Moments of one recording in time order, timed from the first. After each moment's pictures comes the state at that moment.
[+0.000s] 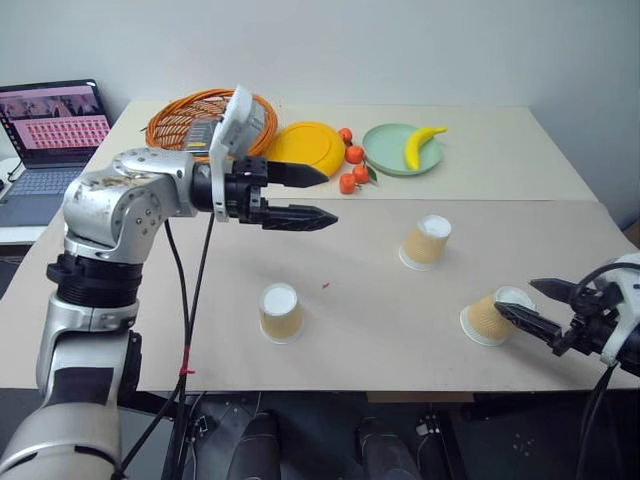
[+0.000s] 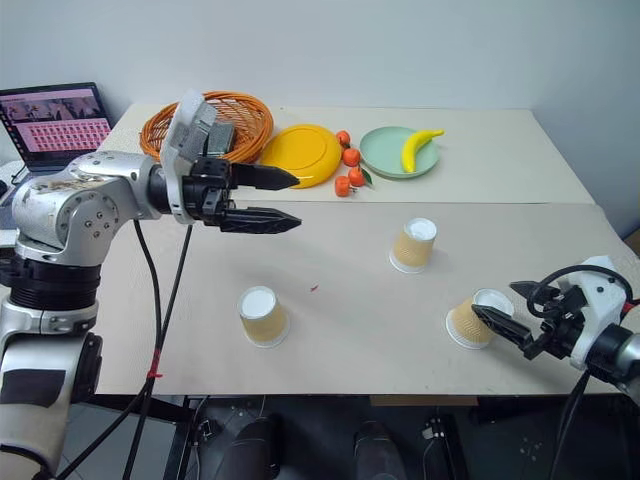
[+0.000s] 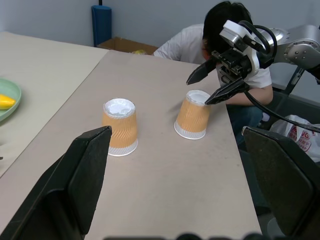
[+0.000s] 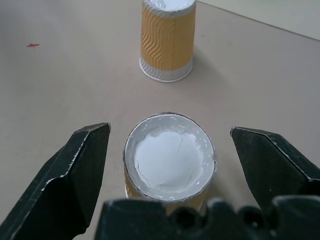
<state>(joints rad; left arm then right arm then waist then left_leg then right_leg) -0.97 0.68 -0.07 0.01 -0.67 0.85 -1.19 0.16 -0.84 -0.59 -0.38 0.57 0.68 0.87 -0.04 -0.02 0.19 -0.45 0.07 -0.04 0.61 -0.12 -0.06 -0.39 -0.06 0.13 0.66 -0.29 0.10</state>
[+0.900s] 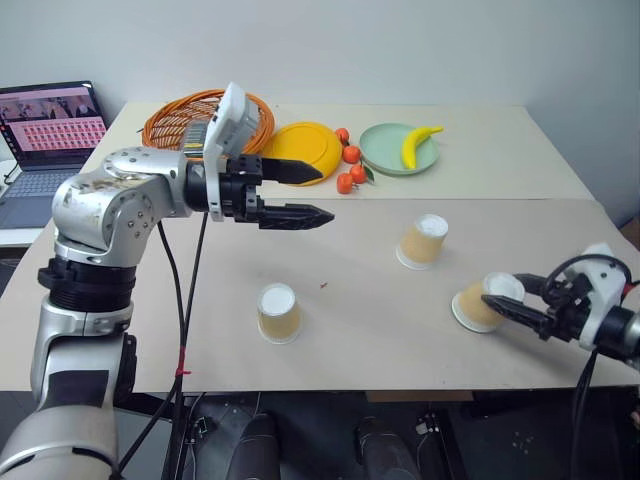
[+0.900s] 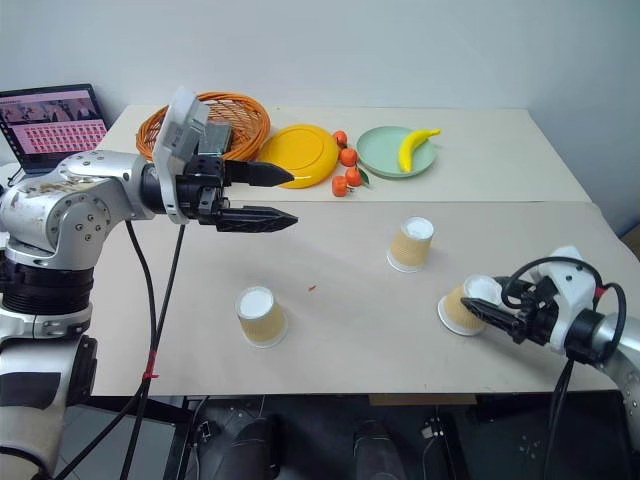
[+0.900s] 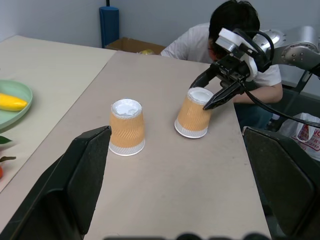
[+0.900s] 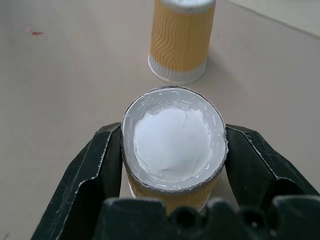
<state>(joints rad) -0.95 0.69 -0.05 -0.03 -0.67 0.85 -1.16 -0.01 -0.91 -0.44 -0.31 0.54 0.65 0.89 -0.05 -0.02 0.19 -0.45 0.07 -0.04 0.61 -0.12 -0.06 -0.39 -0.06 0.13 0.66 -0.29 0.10</state>
